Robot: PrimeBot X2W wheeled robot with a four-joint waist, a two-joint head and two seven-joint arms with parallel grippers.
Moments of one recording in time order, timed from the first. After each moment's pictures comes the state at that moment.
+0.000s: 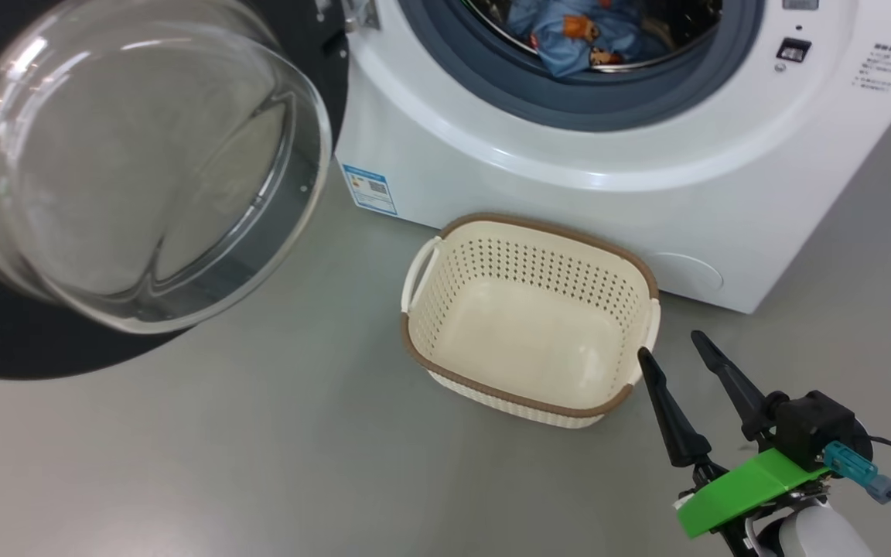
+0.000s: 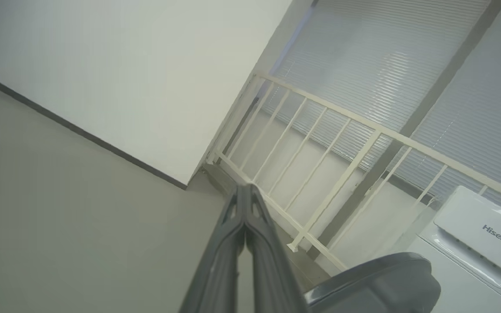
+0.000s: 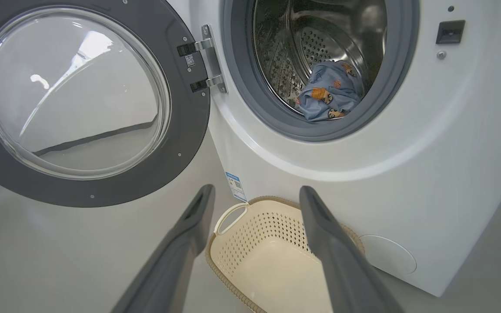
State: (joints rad) left arm -0.64 0.64 0.26 0.57 -1.17 -0.13 -0.09; right arm -0.15 -0.17 0.16 0.20 0.28 0.13 -0.26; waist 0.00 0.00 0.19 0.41
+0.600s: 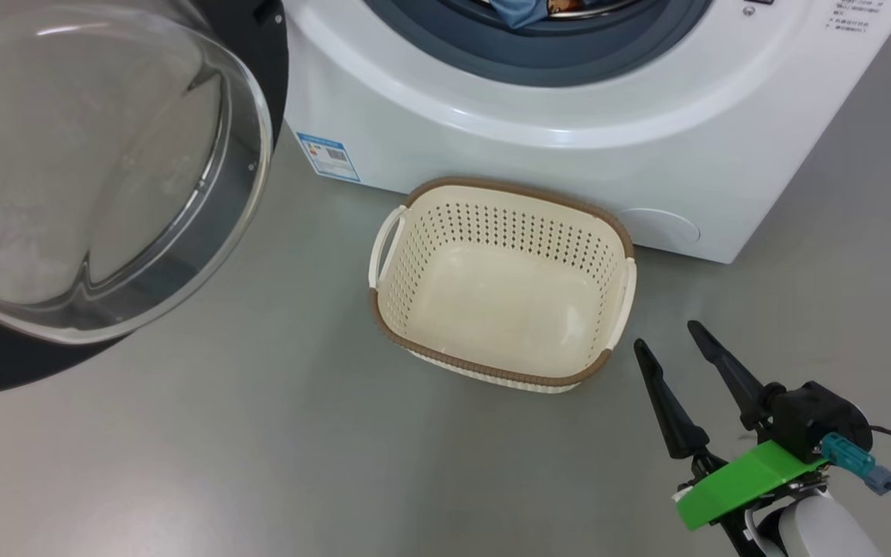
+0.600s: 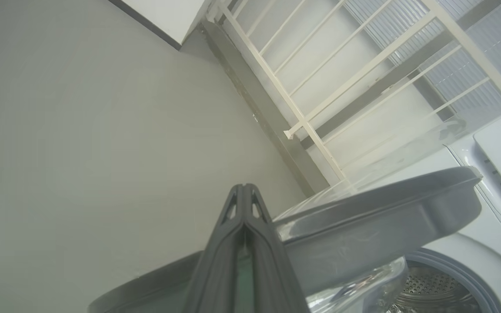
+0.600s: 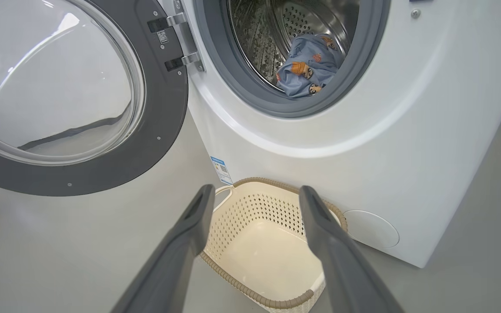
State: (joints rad) left arm -0.68 0.76 0.13 0.72 -1.47 -0.13 0.32; right arm -0.18 -0.18 0.18 0.20 0.27 0.13 -0.26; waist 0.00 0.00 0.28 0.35
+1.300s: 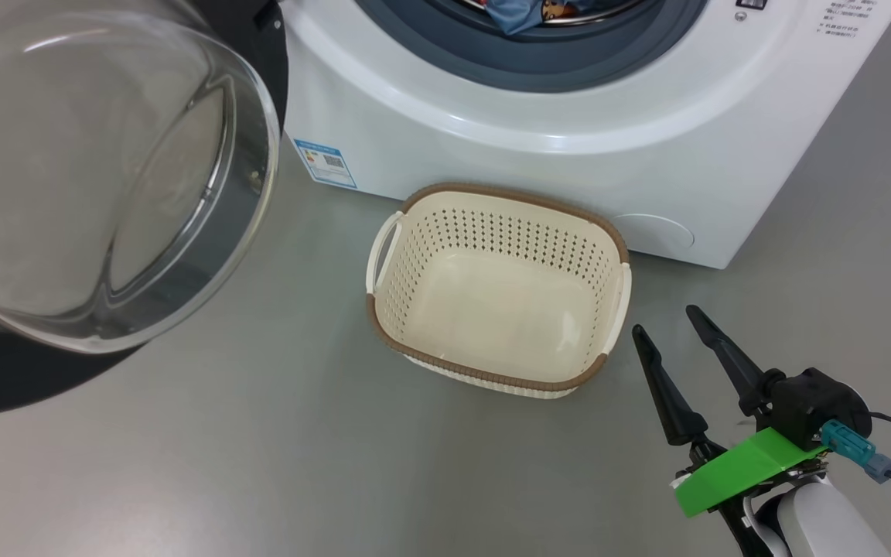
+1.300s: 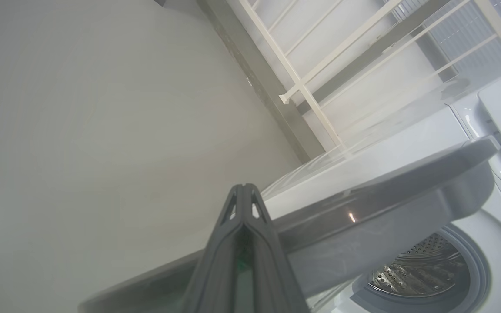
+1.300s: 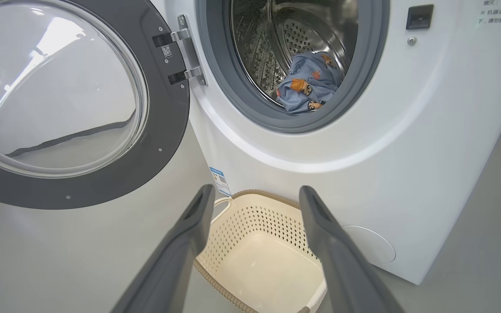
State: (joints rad) left arm -0.66 0.78 0.06 0.69 -1.53 -0.13 0.45; right arm -0.21 -0.19 0.19 0.20 0.27 0.13 -0.26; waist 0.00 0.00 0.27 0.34
